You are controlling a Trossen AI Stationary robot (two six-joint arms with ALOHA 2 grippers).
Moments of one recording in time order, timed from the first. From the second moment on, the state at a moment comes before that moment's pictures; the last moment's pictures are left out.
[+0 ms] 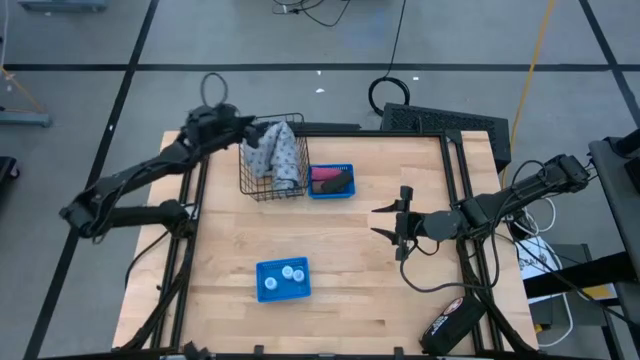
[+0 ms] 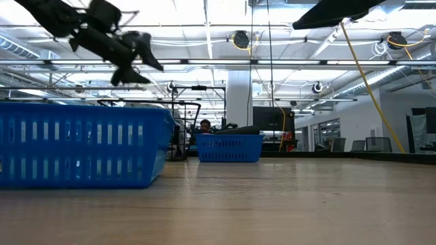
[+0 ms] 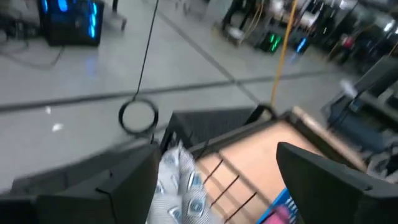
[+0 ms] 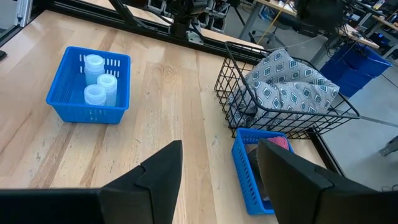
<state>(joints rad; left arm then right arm) 0.83 1.07 0.66 0.15 0.13 -0.38 0.39 1.01 0.73 -0.16 0.55 -0.06</state>
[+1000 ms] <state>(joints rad) 0.71 0.20 0.34 -0.27 0.33 -0.33 0.33 0.97 0.72 -0.16 0.55 0.05</state>
